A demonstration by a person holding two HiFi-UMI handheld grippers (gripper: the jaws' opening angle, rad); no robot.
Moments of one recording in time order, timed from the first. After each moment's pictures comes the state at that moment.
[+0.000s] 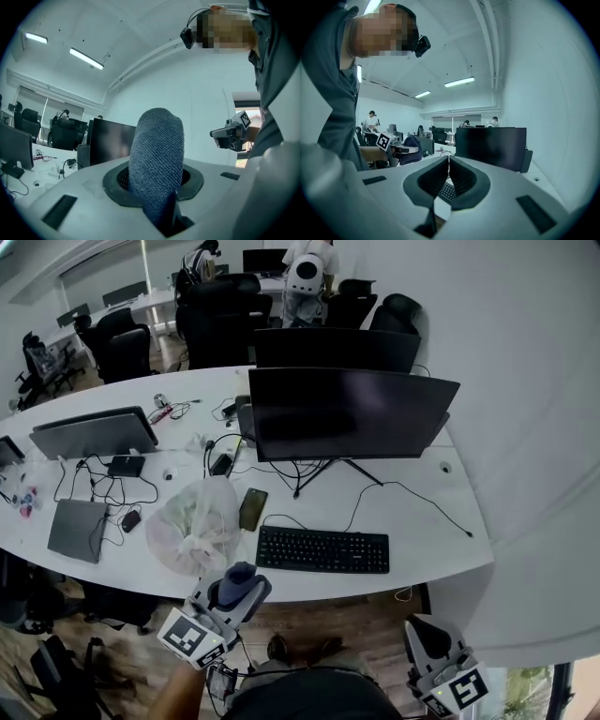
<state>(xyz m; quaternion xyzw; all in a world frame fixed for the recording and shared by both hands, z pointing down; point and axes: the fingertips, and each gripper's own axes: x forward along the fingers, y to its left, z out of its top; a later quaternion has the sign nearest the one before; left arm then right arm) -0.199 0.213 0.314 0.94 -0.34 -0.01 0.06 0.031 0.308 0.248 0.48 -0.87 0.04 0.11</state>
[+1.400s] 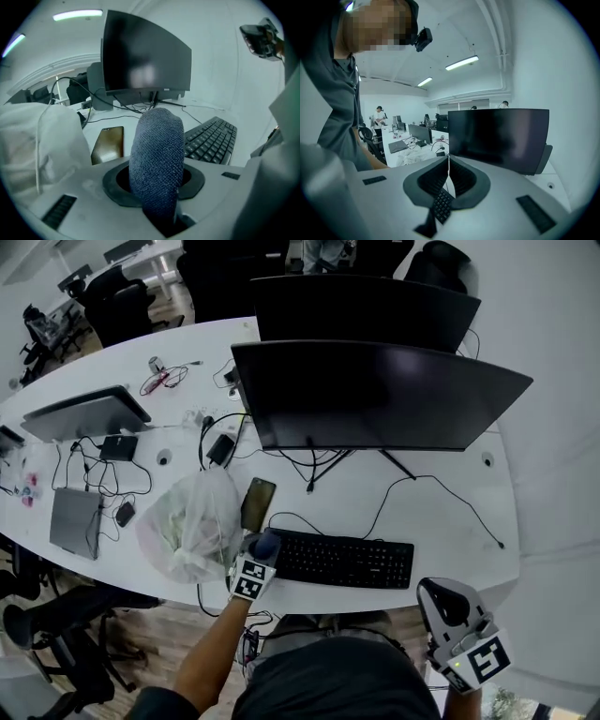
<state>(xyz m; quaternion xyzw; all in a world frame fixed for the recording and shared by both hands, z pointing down) -0.187 0.020 0.663 0.83 -0.43 0.30 0.18 0.051 0.104 0.294 0.41 -0.89 0.08 0.17</state>
